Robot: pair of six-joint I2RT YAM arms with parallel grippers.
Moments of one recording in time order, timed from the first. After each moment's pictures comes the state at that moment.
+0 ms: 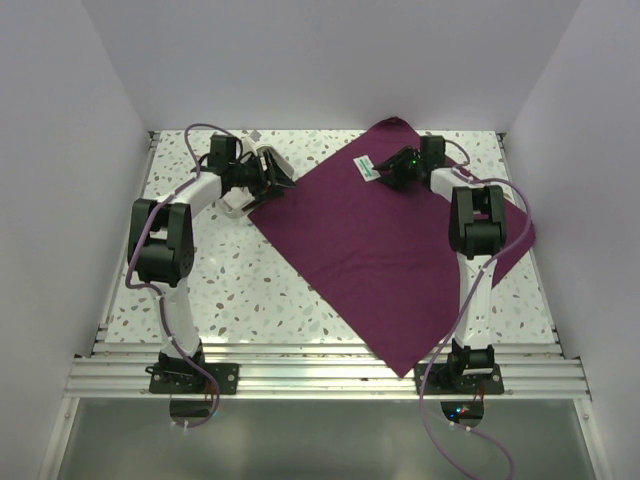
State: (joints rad) left arm -0.13 2.03 1.47 -0.18 0.75 -0.60; right arm 0.06 2.42 1.79 -0.09 -0.46 1.04
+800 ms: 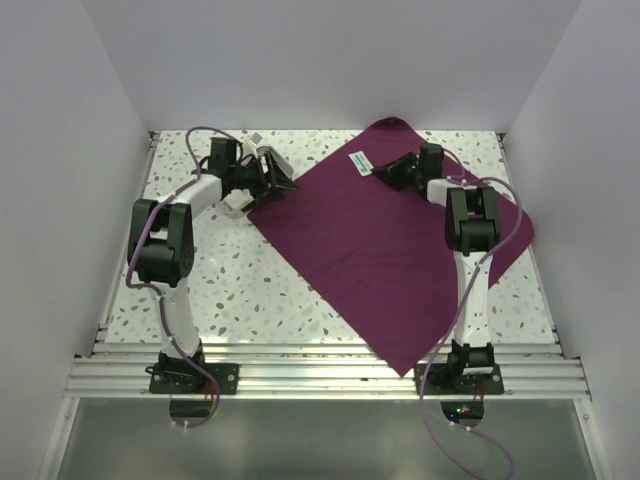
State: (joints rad) left arm -0.13 2.03 1.45 -0.18 0.77 -0.60; right arm 0.05 2.53 1.78 0.21 -0.55 1.22
